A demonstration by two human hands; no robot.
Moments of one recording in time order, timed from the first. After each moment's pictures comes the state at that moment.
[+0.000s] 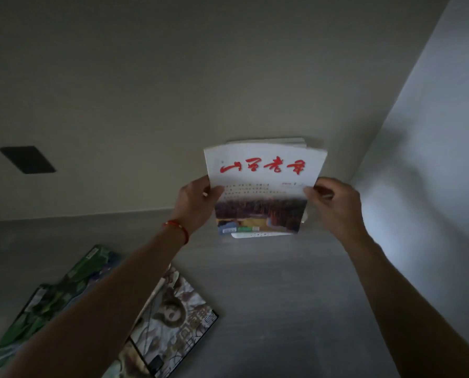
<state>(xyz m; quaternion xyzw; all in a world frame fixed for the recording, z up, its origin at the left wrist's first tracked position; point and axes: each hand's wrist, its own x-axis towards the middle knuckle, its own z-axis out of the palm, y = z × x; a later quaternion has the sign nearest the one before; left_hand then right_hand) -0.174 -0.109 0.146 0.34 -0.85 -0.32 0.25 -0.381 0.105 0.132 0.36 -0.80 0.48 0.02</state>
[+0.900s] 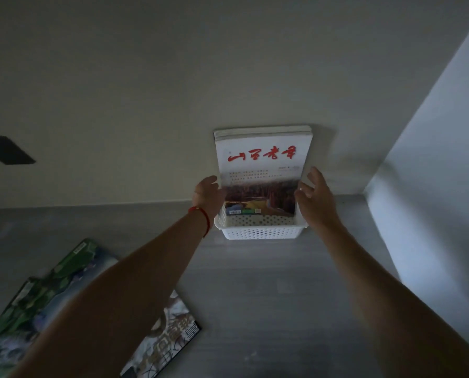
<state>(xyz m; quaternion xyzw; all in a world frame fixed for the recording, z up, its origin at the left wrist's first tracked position) -0.289 -0.143 0.046 0.53 -0.60 -0.56 0.22 -0.456 0.035 0.039 0.28 -0.77 0.54 -0.20</state>
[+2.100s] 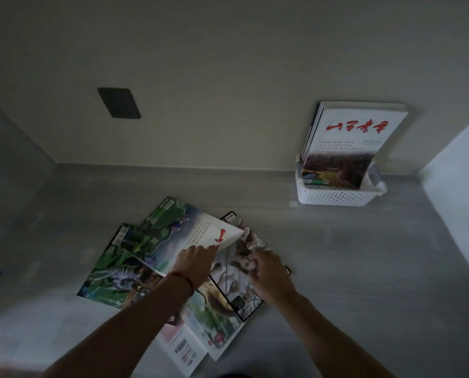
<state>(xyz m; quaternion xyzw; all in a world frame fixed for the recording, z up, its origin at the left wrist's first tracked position) 0.094 -0.132 -0.025 0.35 -0.93 -0.04 -0.14 -0.056 0.020 -0.027 0.46 -0.83 0.19 -0.26</state>
